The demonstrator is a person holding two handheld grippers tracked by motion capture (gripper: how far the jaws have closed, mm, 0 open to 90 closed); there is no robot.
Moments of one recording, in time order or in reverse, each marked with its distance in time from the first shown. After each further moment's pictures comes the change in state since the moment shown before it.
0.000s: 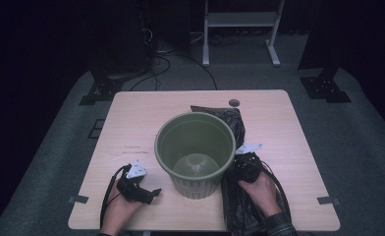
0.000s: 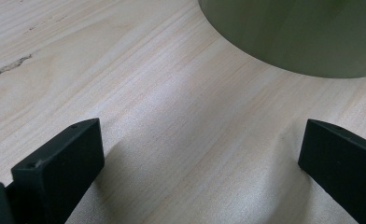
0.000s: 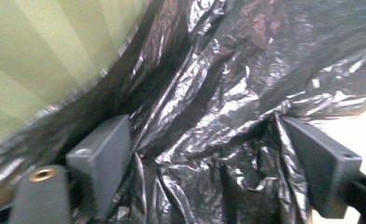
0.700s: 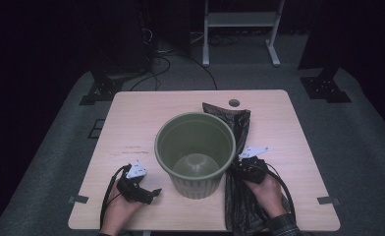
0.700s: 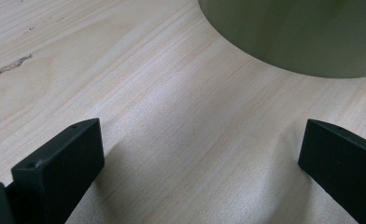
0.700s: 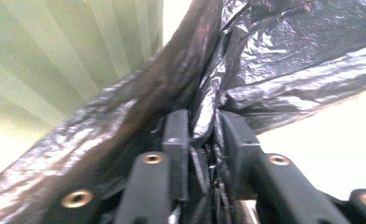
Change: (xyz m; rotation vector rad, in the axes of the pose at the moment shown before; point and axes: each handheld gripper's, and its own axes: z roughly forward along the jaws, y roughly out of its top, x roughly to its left) left arm 0.000 0.000 0.000 0.000 0.000 0.000; right arm -0.004 -0.011 -0.015 -0.031 0.051 -0.038
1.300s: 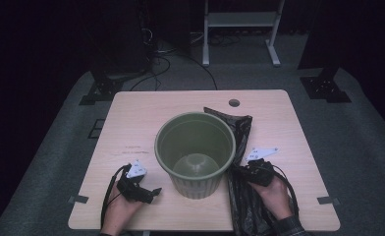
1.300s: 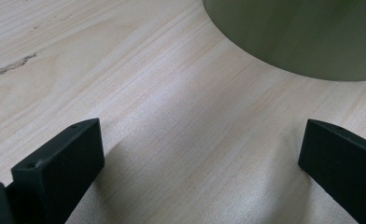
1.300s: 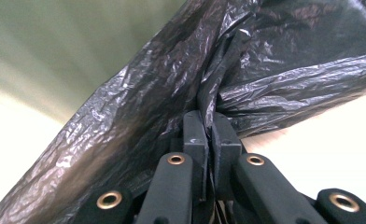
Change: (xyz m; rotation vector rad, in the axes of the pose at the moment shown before) left arm 0.000 0.000 0.000 0.000 0.012 -0.011; right arm 0.000 -0.004 -0.027 -0.033 0.115 -0.002
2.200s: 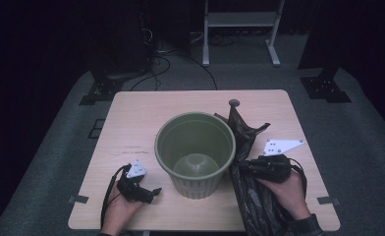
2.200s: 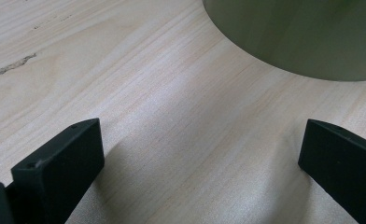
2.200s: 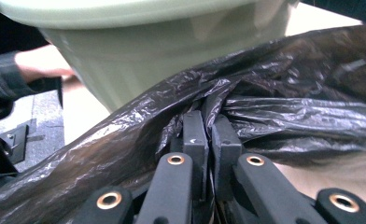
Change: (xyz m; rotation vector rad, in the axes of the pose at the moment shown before) left arm 0.000 0.000 0.000 0.002 0.000 0.003; right arm 0.017 0.039 -0.074 -0.197 0.220 -0.108
